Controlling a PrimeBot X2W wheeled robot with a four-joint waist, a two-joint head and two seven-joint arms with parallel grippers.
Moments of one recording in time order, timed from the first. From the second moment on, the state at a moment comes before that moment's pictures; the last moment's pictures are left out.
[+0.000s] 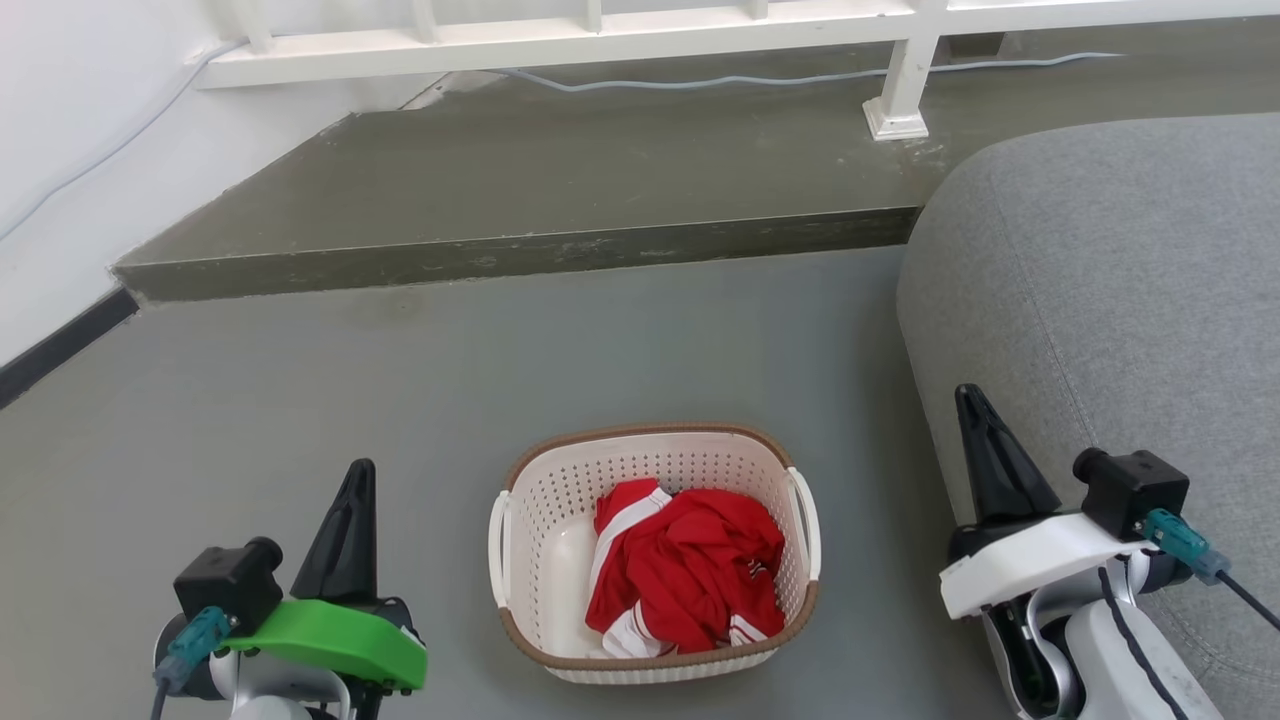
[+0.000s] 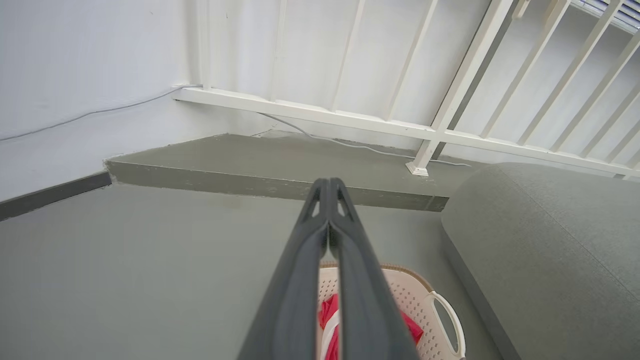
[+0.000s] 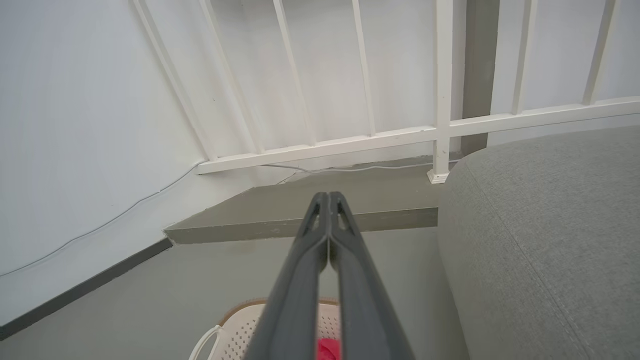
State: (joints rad) left arm -0.04 0.05 -0.17 0.21 -0.42 -0.10 -0.25; right arm -0.05 -0.07 0.18 0.21 0.27 0.05 -0.25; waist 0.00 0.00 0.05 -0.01
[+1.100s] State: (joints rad) left arm -0.04 0.05 -0.10 0.22 -0.82 -0.10 -0.13; right arm -0.05 -0.06 0.09 0.22 0.73 0.07 -0.14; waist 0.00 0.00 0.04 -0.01
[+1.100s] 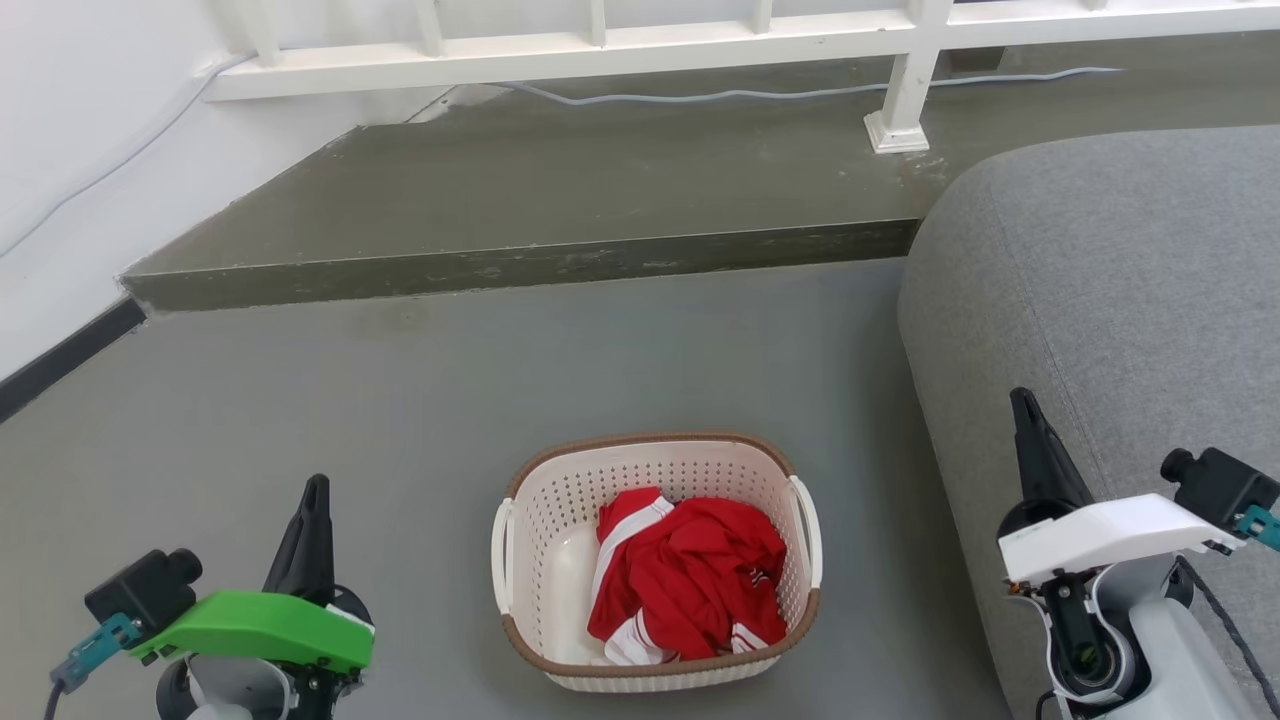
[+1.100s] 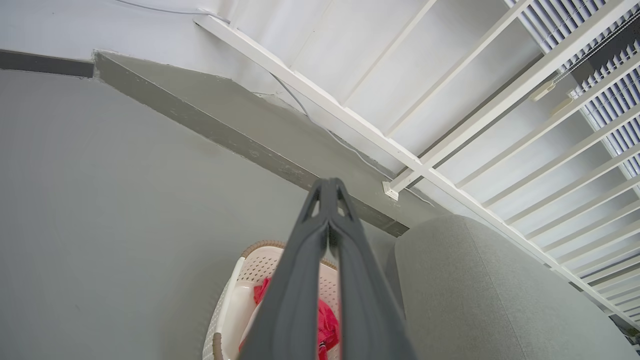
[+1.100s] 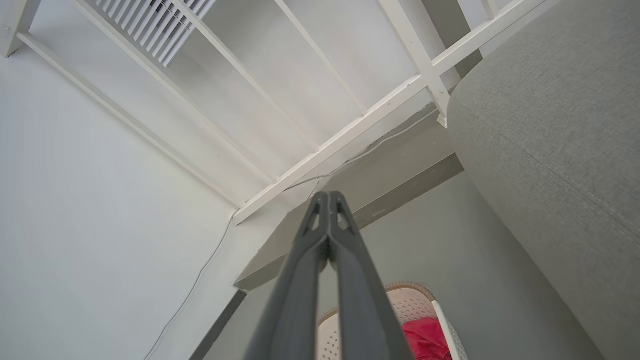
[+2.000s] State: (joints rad) left arm -0.04 0.05 -0.03 0.25 -1.14 -0.11 -0.03; right arm -0.05 -0.06 0.01 0.24 1.10 0.09 -0.05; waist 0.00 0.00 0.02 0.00
